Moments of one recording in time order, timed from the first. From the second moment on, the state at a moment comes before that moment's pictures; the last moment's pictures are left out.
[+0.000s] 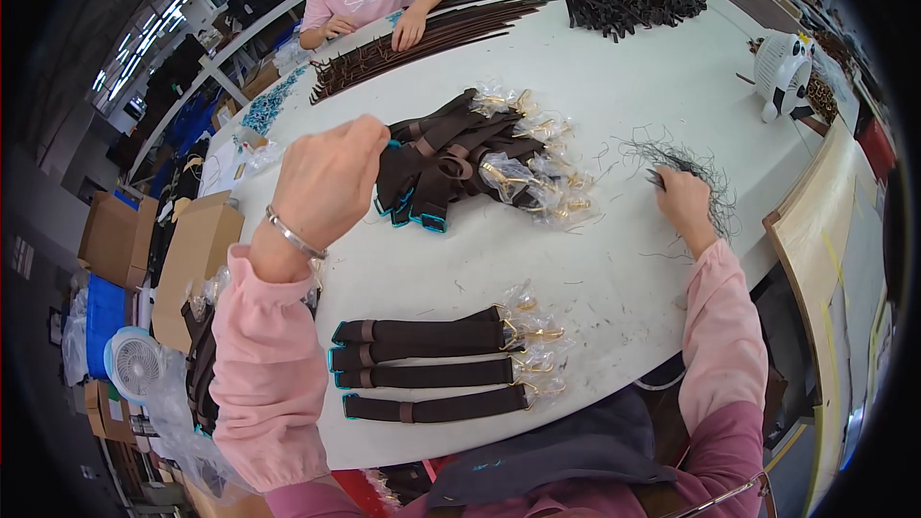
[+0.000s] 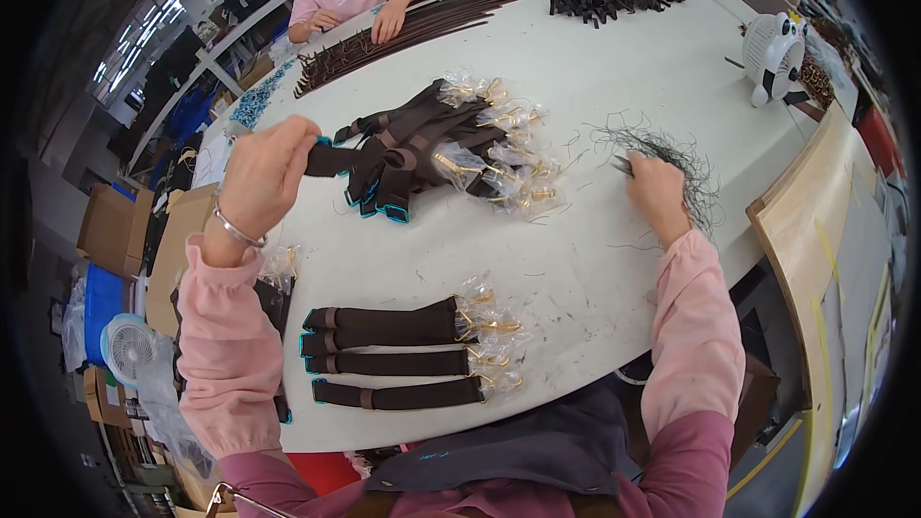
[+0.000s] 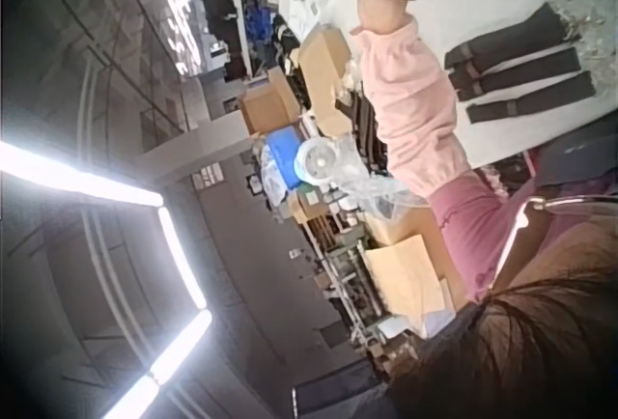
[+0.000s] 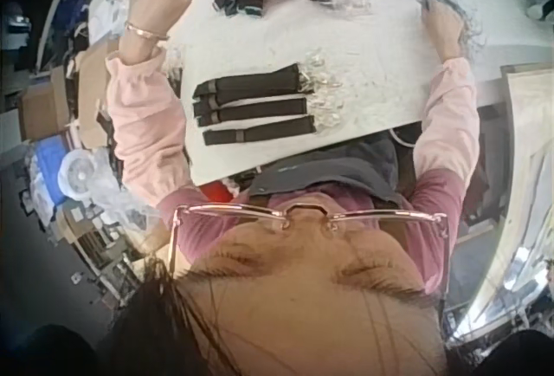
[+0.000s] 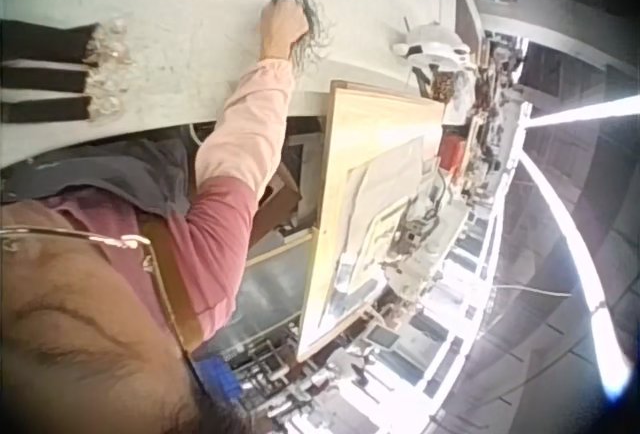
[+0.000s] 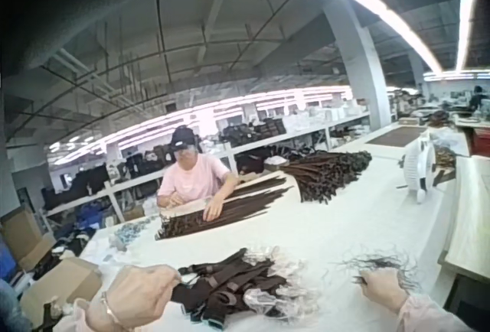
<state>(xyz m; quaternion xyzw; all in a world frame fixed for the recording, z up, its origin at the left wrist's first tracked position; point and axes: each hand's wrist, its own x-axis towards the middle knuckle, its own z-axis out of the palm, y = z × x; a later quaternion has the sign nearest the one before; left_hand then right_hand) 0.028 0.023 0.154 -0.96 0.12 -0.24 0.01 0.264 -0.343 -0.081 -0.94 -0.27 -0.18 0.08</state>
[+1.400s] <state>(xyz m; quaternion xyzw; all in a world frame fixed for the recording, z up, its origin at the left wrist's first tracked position) 0.018 0.019 -0.013 -0.98 0.12 -0.04 -0.13 0.160 -0.245 -0.064 -0.69 -0.20 0.45 0.52</state>
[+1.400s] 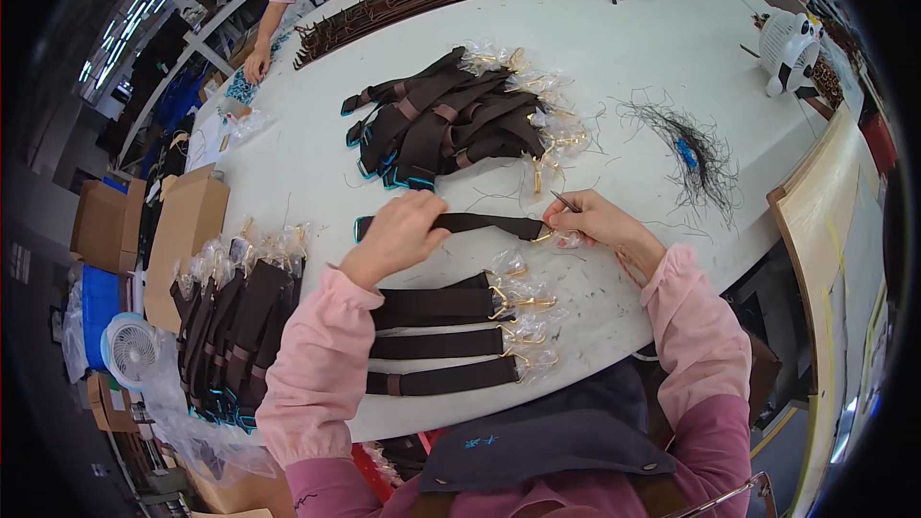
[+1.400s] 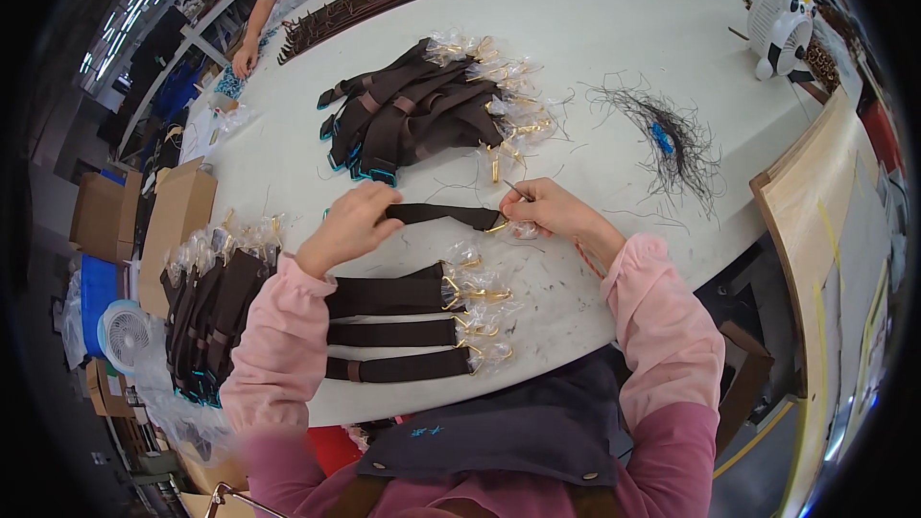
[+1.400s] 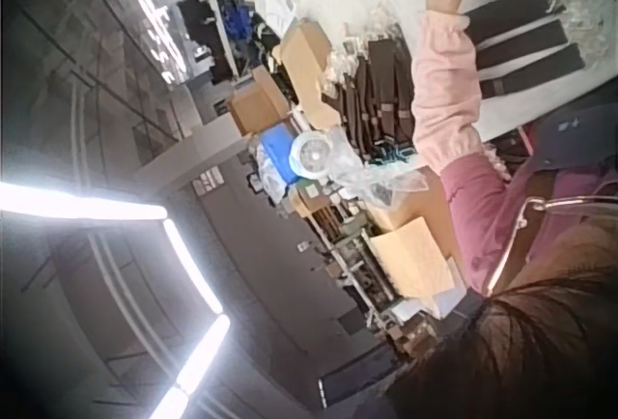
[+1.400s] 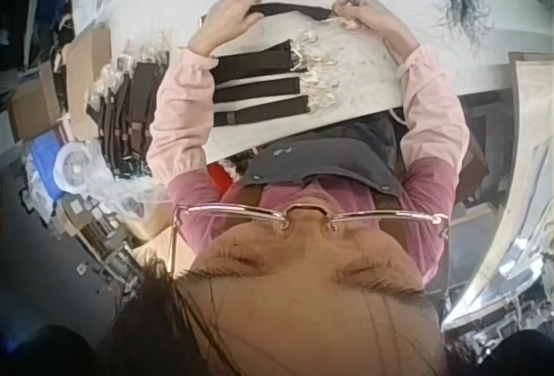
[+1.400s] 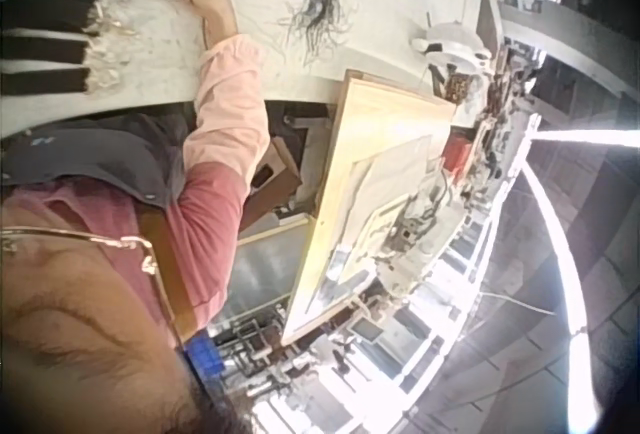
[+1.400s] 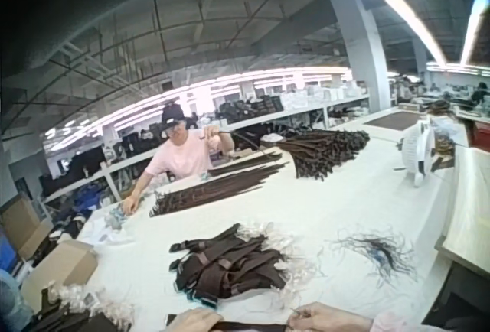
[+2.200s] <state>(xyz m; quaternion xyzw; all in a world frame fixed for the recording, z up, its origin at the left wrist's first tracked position) 0.038 -0.051 -0.063 -0.98 0.19 -0.08 0.06 0.126 -0.261 -0.055 -0.82 -0.50 0.04 0.27</state>
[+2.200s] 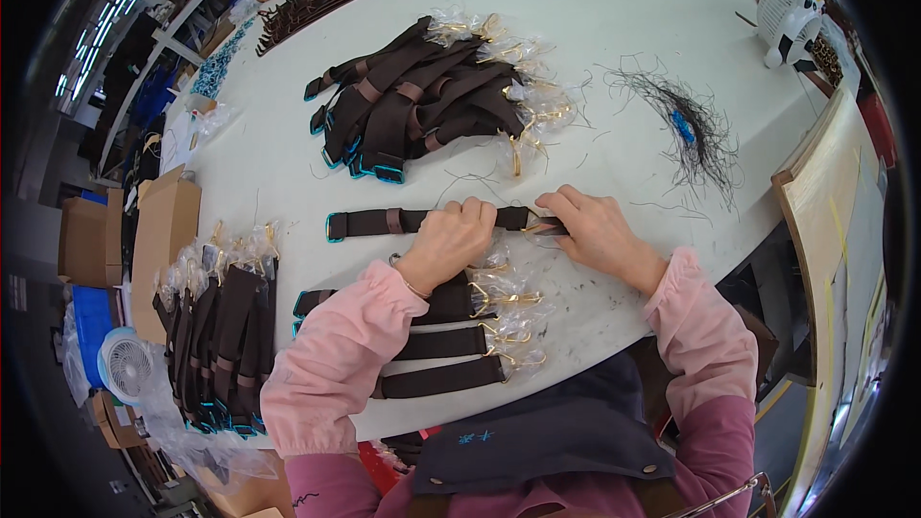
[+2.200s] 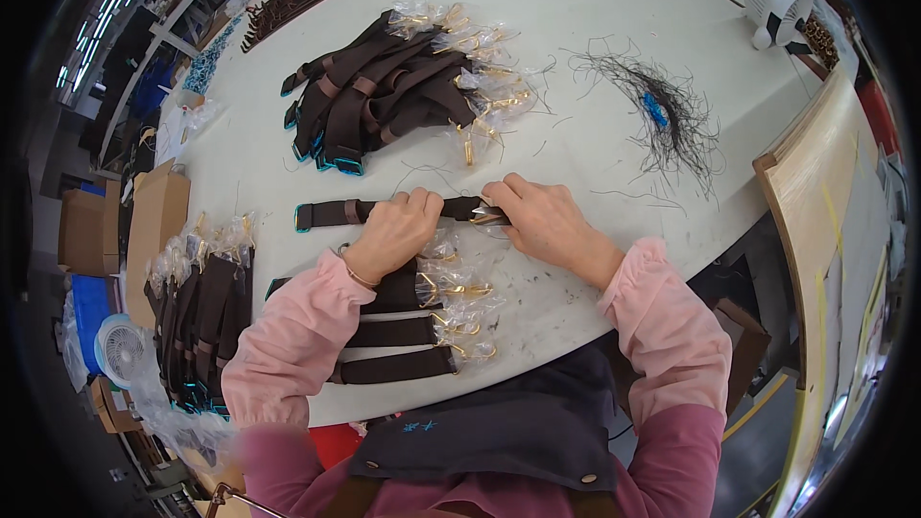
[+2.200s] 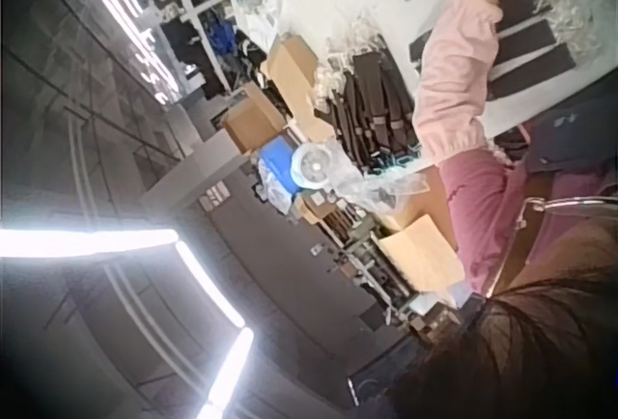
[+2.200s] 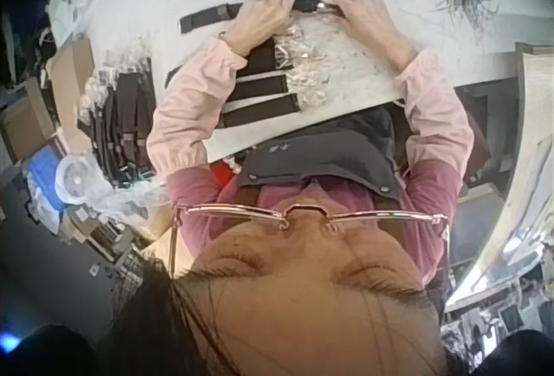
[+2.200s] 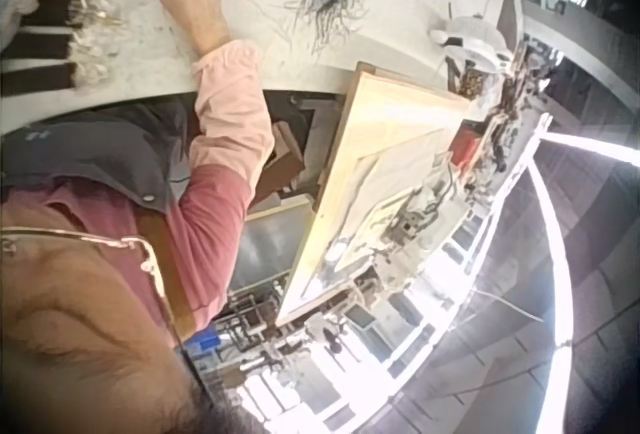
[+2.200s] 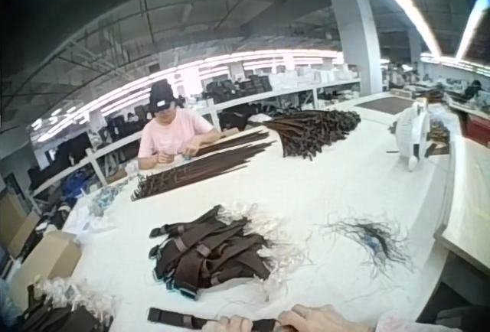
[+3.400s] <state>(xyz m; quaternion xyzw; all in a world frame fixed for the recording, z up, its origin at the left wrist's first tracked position) 0.080 -0.051 -0.074 -0.91 0.11 0.01 -0.40 0.193 -0.229 -0.045 -0.77 -0.52 0.28 0.24</state>
